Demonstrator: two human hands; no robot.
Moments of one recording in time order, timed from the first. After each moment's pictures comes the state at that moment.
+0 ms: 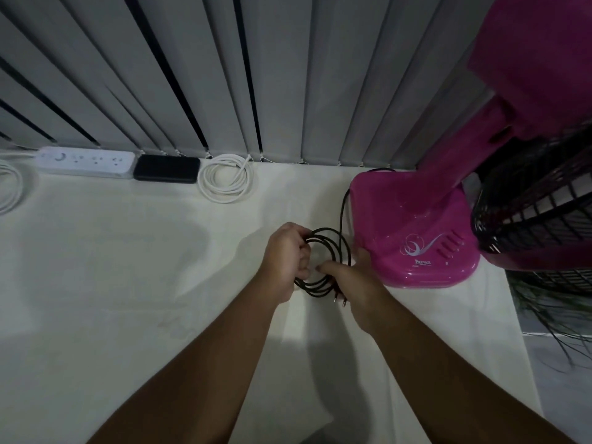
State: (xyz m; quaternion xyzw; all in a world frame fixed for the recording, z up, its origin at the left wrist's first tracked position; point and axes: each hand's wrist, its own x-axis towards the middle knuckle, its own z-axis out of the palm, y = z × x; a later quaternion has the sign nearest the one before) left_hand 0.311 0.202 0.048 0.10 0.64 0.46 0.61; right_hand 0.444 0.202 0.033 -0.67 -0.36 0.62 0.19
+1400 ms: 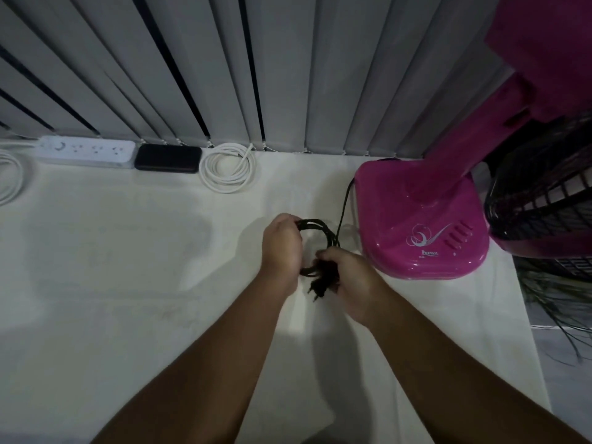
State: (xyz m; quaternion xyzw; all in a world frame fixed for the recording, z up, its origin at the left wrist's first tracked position) left_hand 0.308 0.204 0.031 0.11 0.72 0.47 0.50; right_hand 0.429 0.199 0.038 -0.63 -0.20 0.72 0.20
